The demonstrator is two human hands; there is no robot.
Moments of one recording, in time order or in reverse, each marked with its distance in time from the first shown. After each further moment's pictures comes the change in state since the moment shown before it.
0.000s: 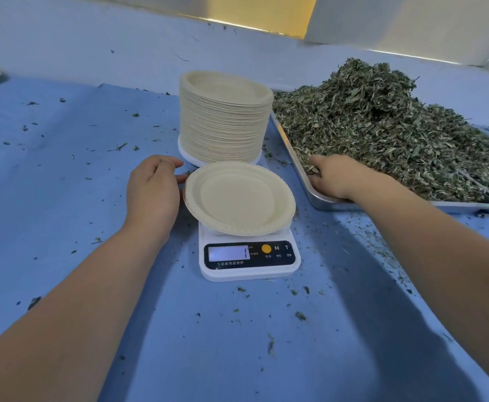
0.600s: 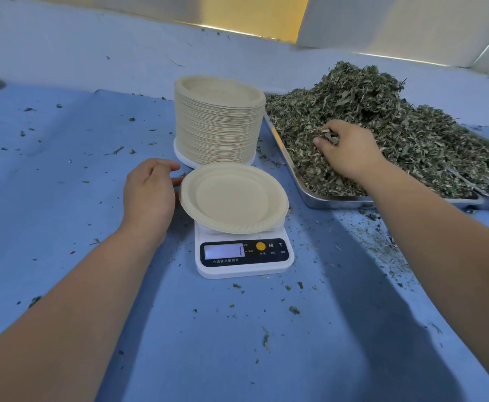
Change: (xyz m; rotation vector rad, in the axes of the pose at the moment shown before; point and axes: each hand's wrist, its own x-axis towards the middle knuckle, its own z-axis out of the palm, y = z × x) left_hand 0.000 -0.001 0.000 -0.013 -0.011 0.008; right_hand -0.005 0.027 -0.018 0.443 0.507 0.023
